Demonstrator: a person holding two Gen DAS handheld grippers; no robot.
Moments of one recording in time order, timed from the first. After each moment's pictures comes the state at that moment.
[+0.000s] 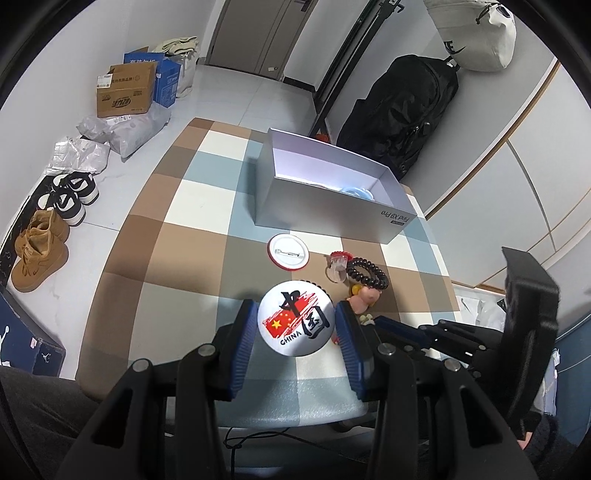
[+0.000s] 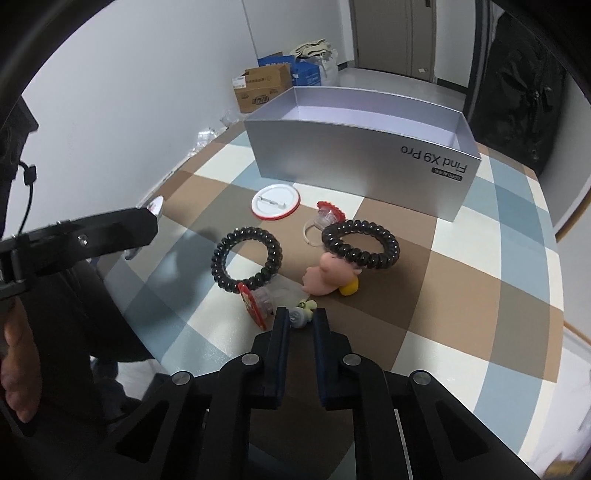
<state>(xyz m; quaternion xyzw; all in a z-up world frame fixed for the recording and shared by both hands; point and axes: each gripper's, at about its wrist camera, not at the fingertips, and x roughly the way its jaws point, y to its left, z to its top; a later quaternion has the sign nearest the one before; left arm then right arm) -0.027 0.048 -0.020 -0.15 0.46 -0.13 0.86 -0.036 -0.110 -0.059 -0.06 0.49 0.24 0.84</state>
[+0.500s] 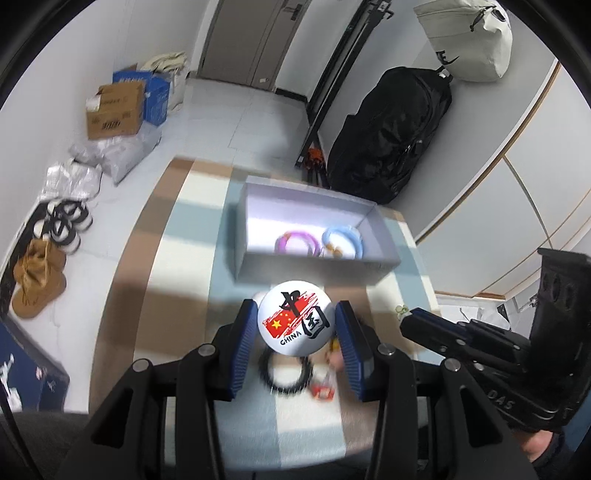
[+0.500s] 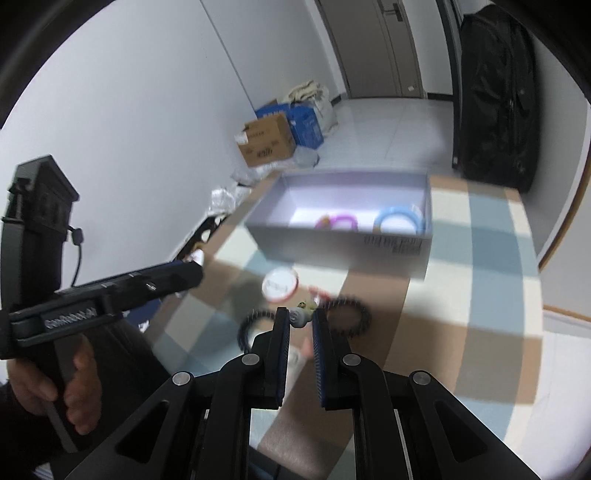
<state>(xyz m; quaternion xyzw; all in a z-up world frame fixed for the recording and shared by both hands) 0.014 0.033 0.014 -0.14 0.44 -0.14 0.88 -0.011 -0.146 0.009 0.04 0.43 0.26 0.86</state>
